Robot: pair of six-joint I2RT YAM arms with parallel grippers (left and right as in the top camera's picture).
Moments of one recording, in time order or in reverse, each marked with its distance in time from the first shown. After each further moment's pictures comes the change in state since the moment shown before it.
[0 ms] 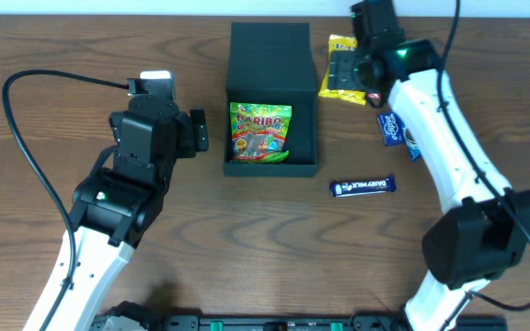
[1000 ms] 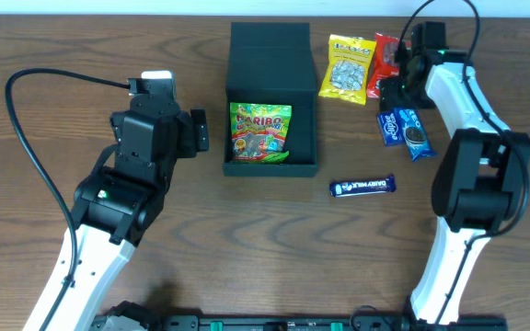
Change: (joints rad) left arm 0.000 0.006 0.000 -0.002 0.000 0.000; right arm -0.291 0.345 -0.008 0.118 -0.125 -0.341
